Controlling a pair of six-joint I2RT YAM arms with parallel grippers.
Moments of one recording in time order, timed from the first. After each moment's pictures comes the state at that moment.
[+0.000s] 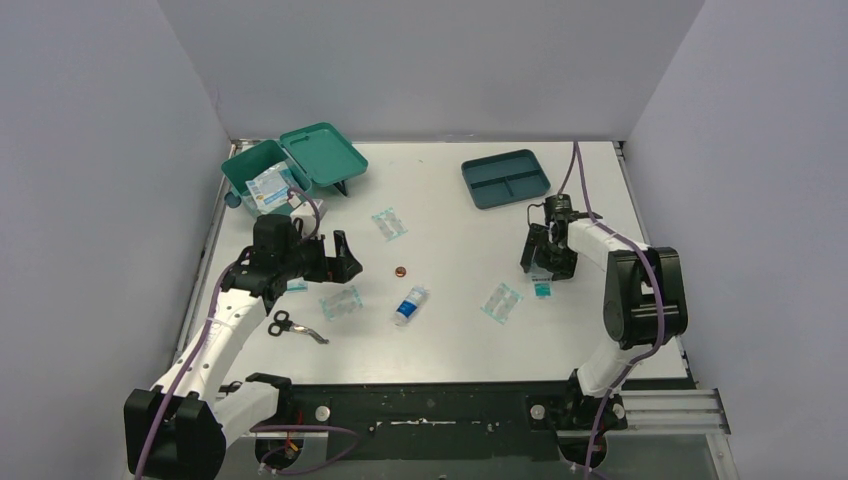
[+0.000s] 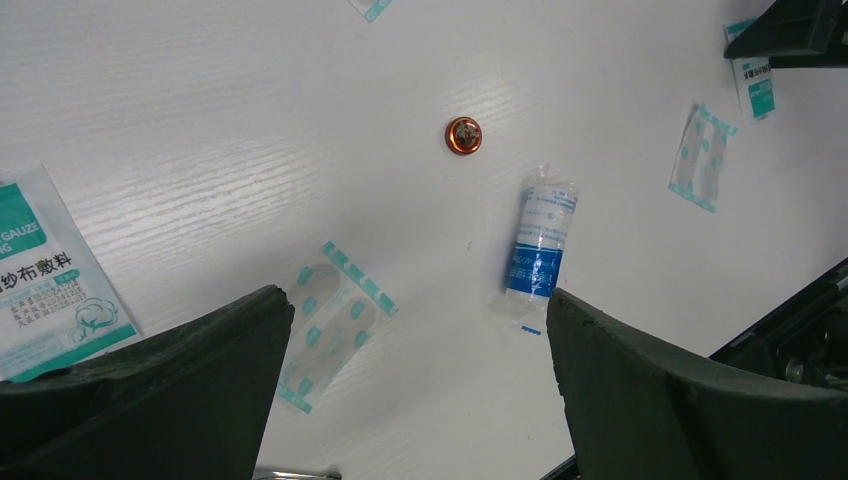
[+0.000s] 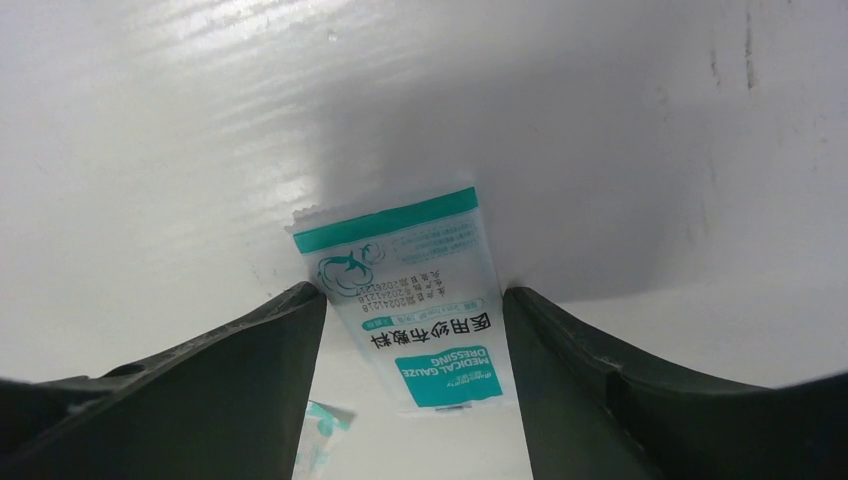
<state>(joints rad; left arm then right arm) -0.19 1.05 0.74 -0.38 0.38 -0.23 0.09 1.71 1.01 -0.59 0.06 0.36</state>
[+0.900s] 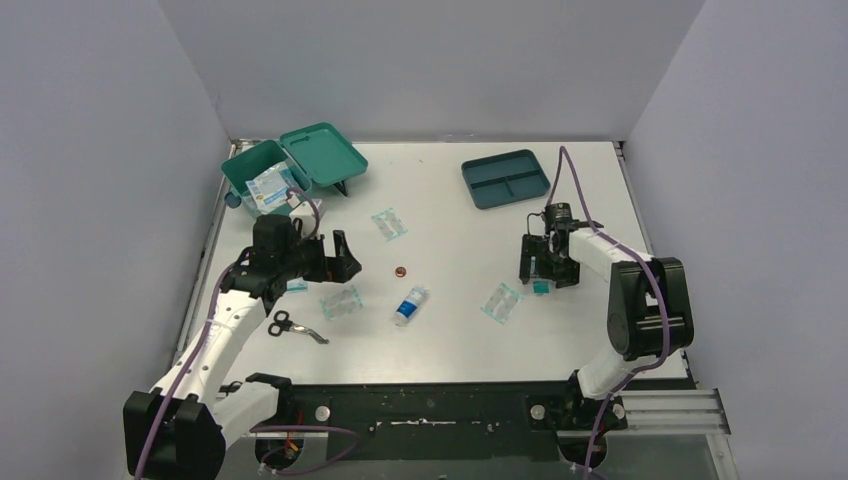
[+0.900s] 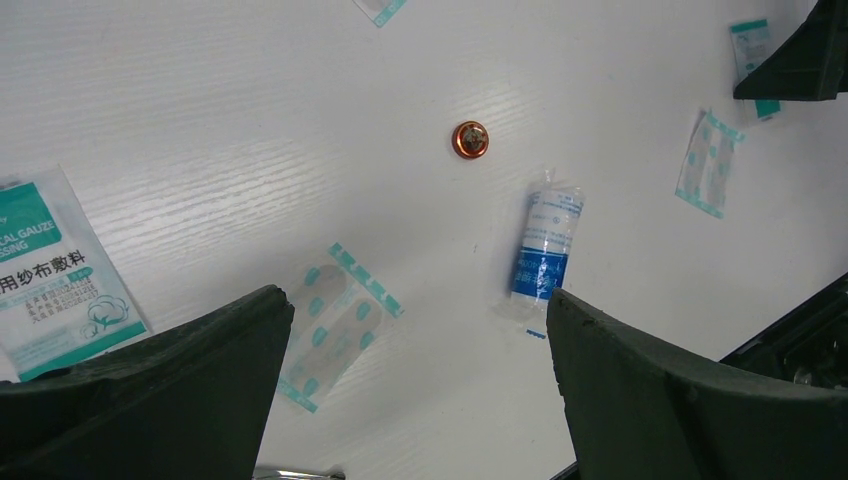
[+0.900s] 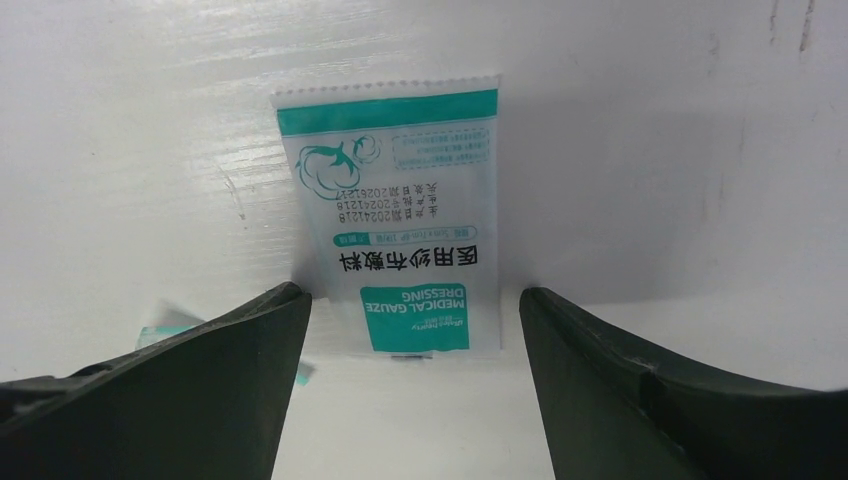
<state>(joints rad) -0.19 1.04 0.74 -0.38 0.37 -0.23 0.11 1.64 0.94 -0.59 0.03 0.23</state>
